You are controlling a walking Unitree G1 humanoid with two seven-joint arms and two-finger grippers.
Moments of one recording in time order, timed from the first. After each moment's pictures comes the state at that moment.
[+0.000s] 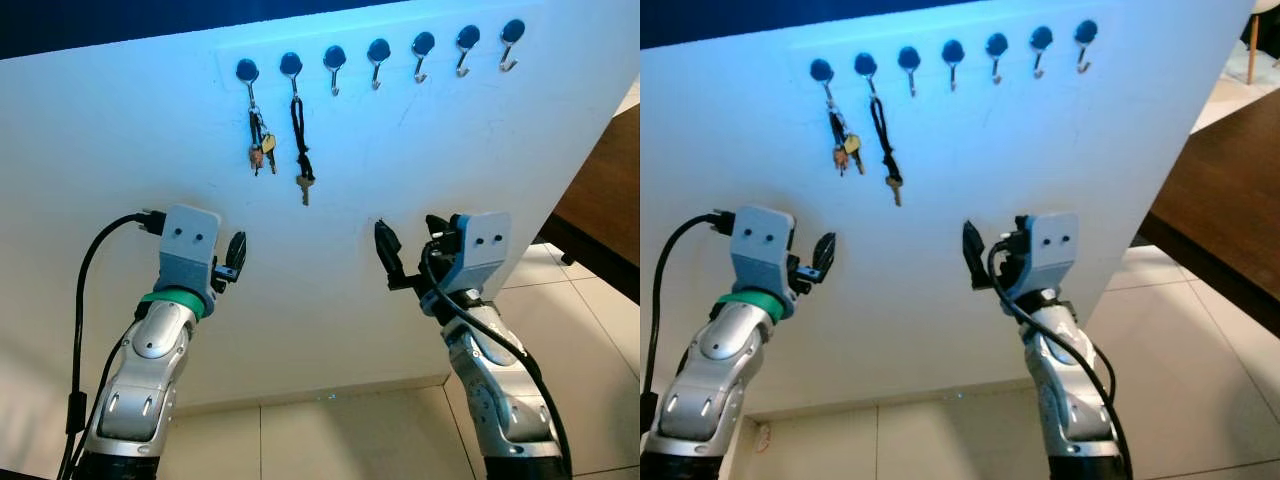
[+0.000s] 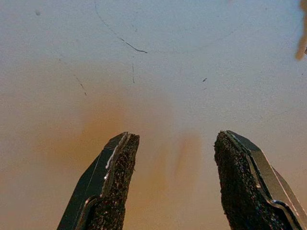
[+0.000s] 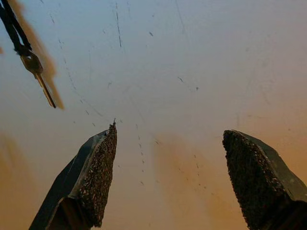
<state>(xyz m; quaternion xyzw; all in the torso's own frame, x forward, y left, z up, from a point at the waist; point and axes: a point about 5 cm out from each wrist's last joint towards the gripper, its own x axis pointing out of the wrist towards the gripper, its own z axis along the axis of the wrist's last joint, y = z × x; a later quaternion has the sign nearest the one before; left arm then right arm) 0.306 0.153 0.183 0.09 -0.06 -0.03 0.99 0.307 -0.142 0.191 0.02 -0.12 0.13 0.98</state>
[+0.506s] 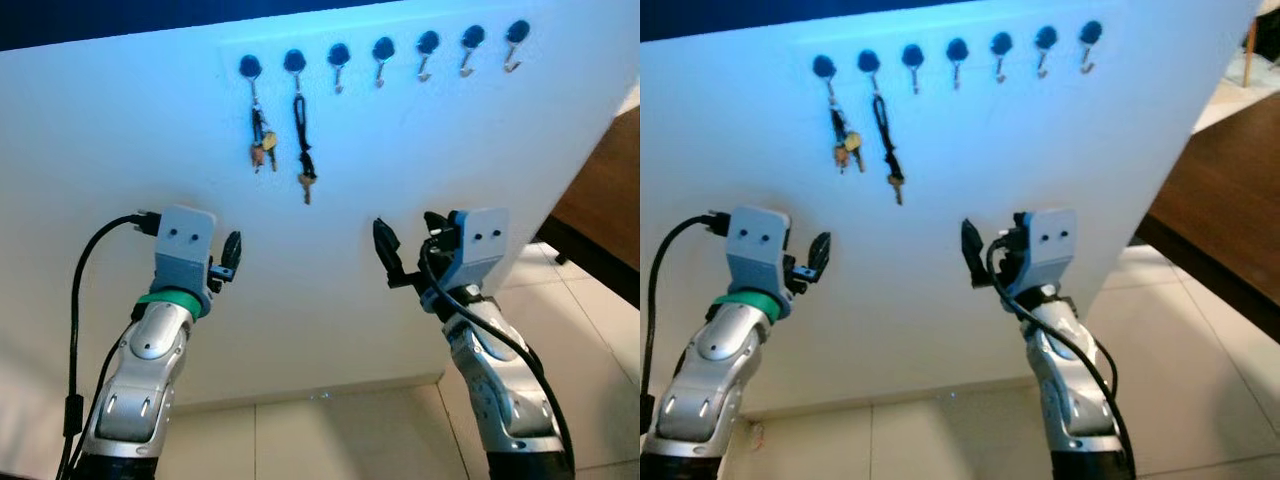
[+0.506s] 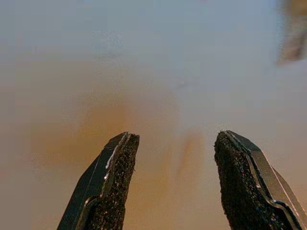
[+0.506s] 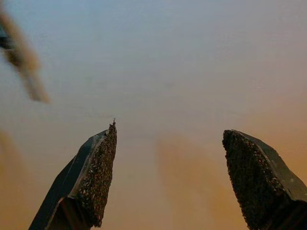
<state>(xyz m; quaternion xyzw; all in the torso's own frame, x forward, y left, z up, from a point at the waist) 0.305 0.158 0.182 0.09 -0.06 -0.01 0.99 0.308 -0.146 0.192 0.01 -0.11 0.13 0.98</state>
